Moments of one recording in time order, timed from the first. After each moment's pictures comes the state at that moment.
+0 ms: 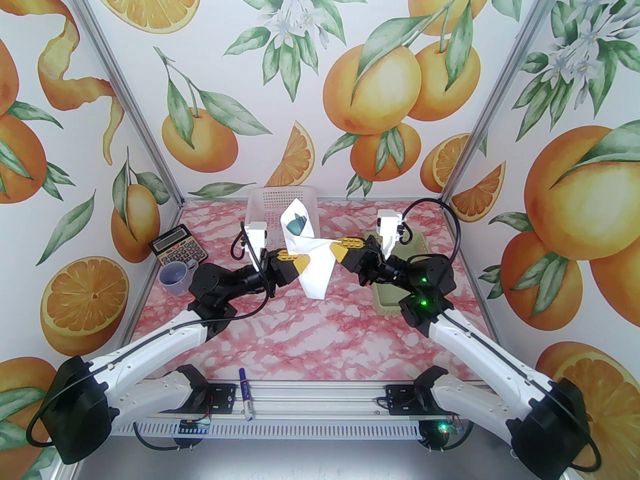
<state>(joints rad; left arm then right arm) -0.68 1.11 0.65 0.88 0.62 -0.73 0.51 1.04 0.72 0.83 -0.77 0.80</state>
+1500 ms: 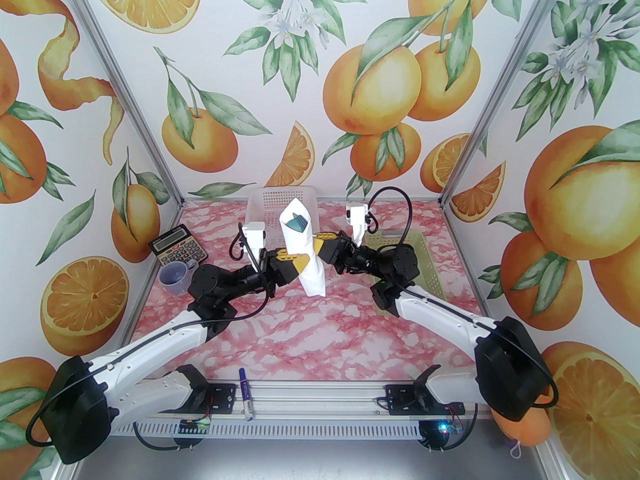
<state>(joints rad) -0.68 1.11 0.65 0.90 0.61 -0.70 0.59 1.38 0.79 1.17 -0.79 1.02</state>
